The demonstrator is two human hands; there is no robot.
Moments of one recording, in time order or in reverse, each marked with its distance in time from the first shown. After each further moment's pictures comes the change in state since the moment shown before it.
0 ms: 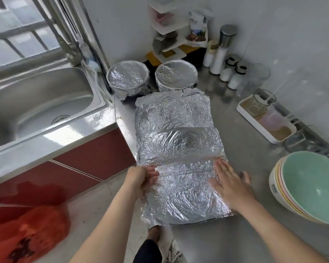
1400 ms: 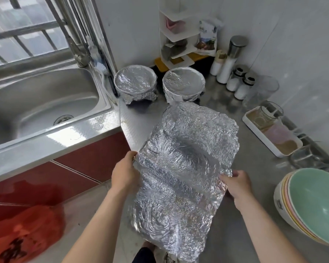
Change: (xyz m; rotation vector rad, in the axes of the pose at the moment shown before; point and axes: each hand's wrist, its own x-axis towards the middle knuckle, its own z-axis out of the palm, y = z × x) left_hand 0.017 0.025 -0.038 0.928 0.344 0.664; right_hand 0.028 -0.029 -0.031 1.147 0.261 0.611
